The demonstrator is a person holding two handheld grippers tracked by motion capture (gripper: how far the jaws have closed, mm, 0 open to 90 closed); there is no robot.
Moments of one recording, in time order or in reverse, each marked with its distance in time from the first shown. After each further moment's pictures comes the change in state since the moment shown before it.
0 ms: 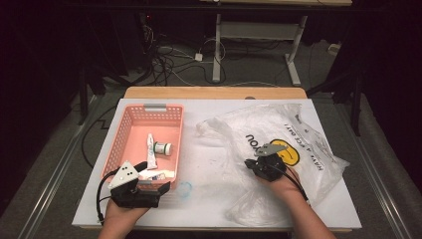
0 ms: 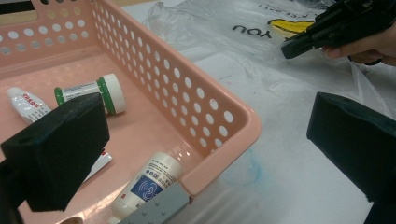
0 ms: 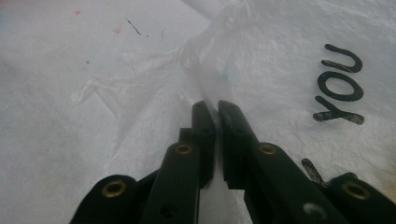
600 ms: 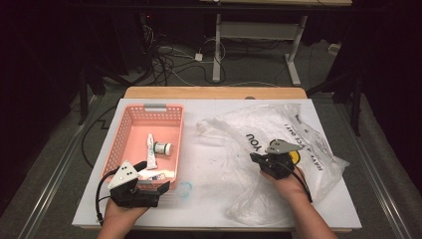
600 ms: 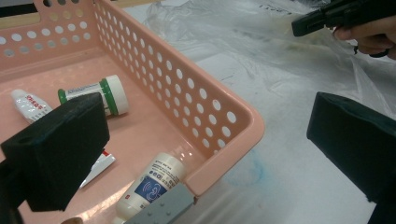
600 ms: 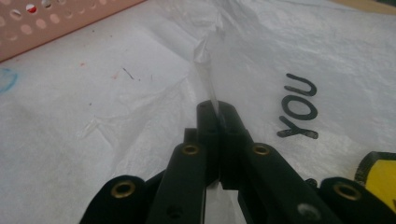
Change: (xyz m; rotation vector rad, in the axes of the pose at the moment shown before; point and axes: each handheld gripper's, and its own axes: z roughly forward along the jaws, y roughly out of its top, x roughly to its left) left arm 0.001 0.000 -0.001 -0.001 0.006 0.014; right arm -0.008 -0.001 -0.022 -0.152 -0.028 0.066
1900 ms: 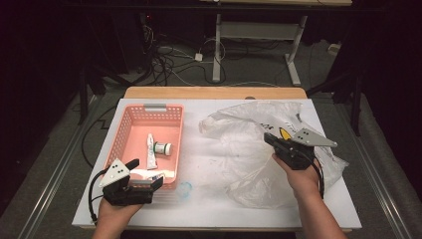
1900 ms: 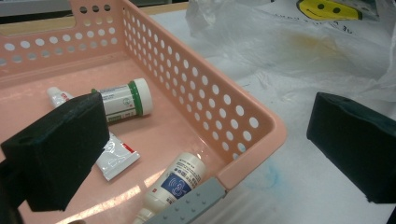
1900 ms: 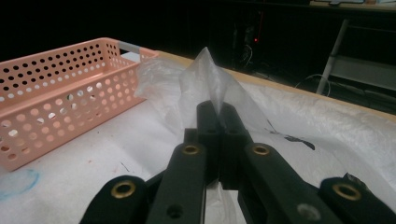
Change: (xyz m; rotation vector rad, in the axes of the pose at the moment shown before) left arm 0.011 0.000 -0.011 -0.043 0.050 -0.049; right arm -0.014 0.031 -0.055 -0.313 -0.055 0.057
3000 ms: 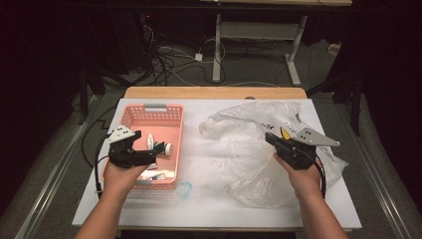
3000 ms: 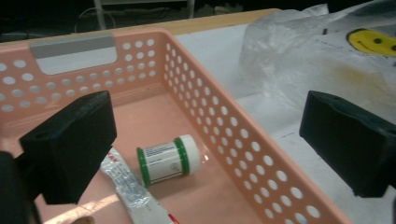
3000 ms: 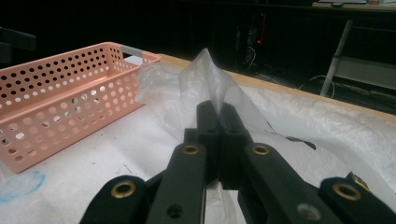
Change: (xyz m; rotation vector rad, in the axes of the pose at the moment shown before) left arm 0.048 0.062 0.042 0.048 0.070 -0.076; right arm -0.003 0.000 -0.002 -0.007 0.020 0.007
